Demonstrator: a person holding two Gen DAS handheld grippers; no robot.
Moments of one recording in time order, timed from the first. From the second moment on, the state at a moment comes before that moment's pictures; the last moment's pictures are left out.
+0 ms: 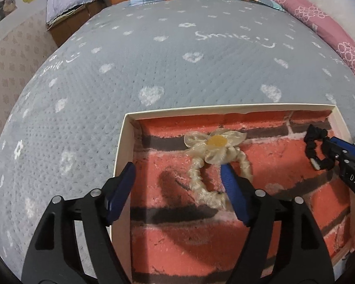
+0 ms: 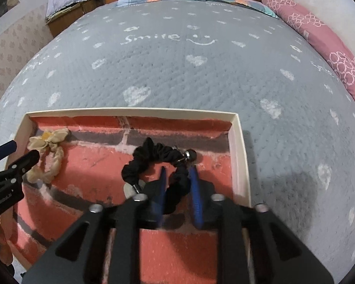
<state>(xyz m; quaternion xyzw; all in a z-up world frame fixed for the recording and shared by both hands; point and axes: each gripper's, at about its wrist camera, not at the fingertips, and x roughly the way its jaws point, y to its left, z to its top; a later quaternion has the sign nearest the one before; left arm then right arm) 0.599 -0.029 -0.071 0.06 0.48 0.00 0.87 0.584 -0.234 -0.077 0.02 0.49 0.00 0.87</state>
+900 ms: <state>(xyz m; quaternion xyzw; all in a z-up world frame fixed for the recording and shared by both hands) 0.359 0.024 0.044 0.02 0.34 -0.03 0.94 0.325 -0.263 0.037 -0.02 0.33 0.01 0.94</state>
